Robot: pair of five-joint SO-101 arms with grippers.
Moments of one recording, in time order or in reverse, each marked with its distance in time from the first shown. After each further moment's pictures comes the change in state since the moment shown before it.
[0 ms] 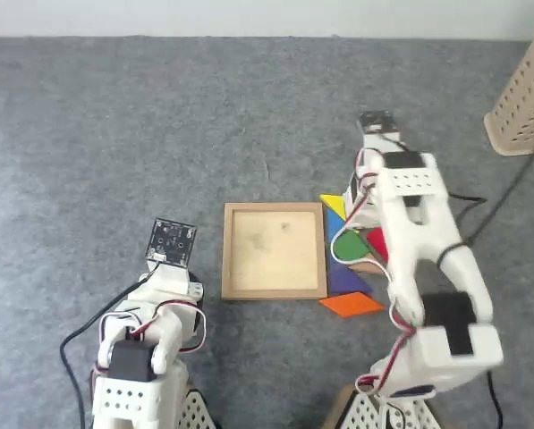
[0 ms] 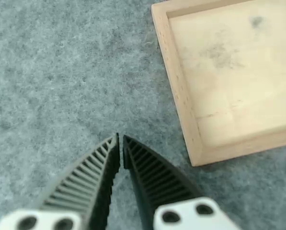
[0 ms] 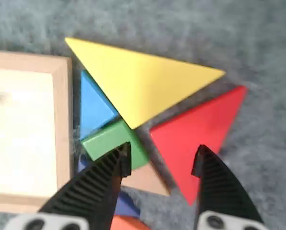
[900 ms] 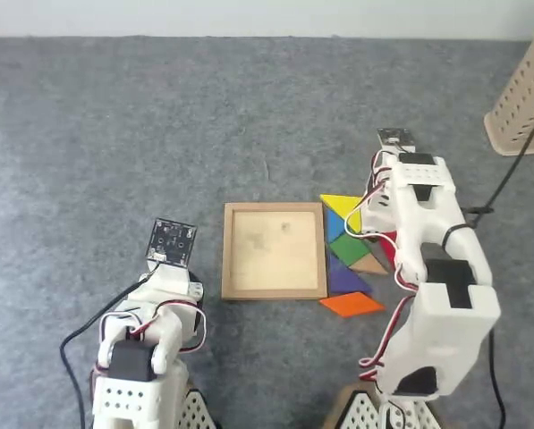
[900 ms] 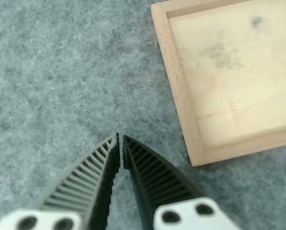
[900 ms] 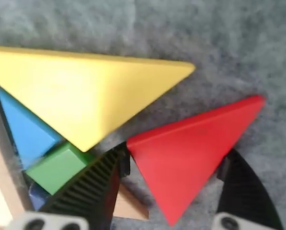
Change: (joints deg) left arm 0.1 0.0 0.0 0.0 0.0; right arm 6.4 12.1 -4.0 -1.7 -0.4
